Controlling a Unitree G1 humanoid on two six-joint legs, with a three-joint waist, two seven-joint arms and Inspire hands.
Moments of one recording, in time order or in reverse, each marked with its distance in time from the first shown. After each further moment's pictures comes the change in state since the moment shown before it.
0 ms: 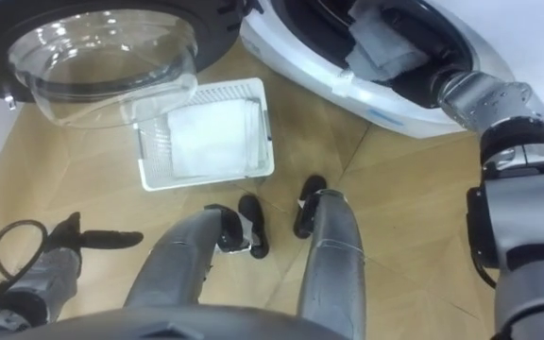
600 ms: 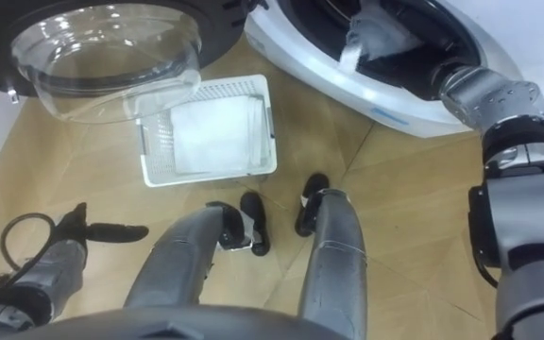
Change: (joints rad) left arm -0.006 0.000 -0.021 -0.042 0.017 0.007 0.014; right arm 0.000 -0.007 -0.002 -0.002 0.115 -0.017 -0.007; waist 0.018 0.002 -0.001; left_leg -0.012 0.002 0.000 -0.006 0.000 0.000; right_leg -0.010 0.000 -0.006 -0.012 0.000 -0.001
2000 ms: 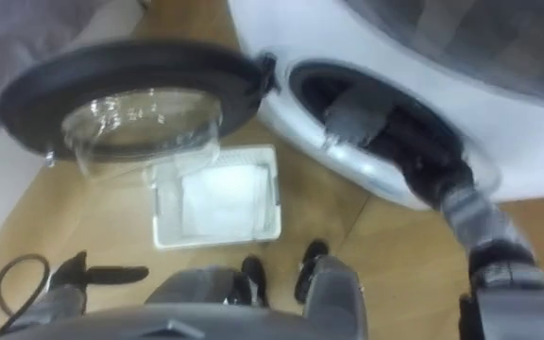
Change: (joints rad) left arm 0.181 -0.032 0.115 0.077 0.024 -0.043 -0.055; right arm 0.627 0.130 -0.157 -0.065 -0.513 -0.301 0.157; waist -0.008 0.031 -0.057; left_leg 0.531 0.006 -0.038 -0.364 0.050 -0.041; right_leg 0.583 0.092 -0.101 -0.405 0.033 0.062
